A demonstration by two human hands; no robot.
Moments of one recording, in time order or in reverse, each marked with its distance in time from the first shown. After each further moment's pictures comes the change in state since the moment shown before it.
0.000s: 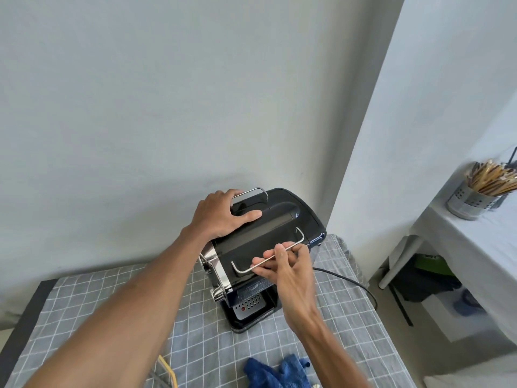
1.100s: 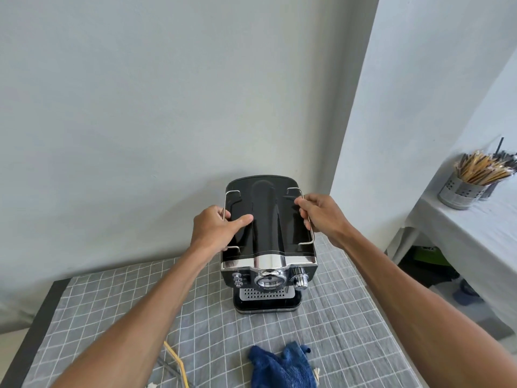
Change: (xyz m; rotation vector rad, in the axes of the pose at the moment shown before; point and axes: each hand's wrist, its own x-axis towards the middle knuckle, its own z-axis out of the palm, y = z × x) left_hand -0.078 0.036 -0.011 -0.506 0.134 -0.378; right_hand 0.094 -0.083 -0.051 -0.705 -0.194 -0.059
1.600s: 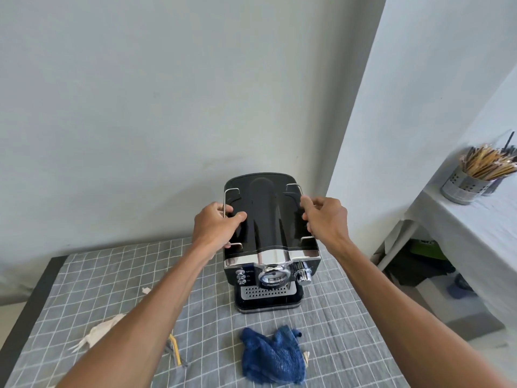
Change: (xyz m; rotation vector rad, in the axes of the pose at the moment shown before) left_hand -0.016 -0.017 0.024 -0.072 0.033 -0.095; right_hand -0.014 0.038 0.008 -0.112 0.284 -0.006
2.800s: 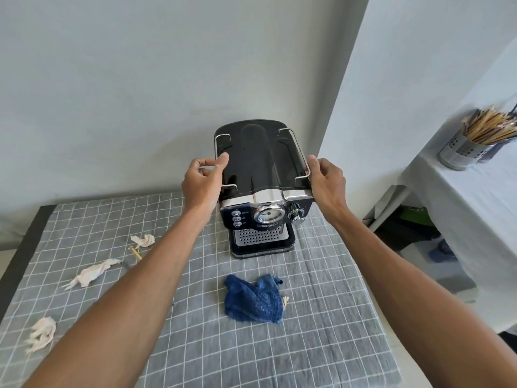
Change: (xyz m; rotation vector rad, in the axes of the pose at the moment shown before) left_hand -0.016 -0.023 0.034 -0.325 0.200 -0.032; right_hand -0.009 0.044 -0.023 0.026 0.015 -0.011
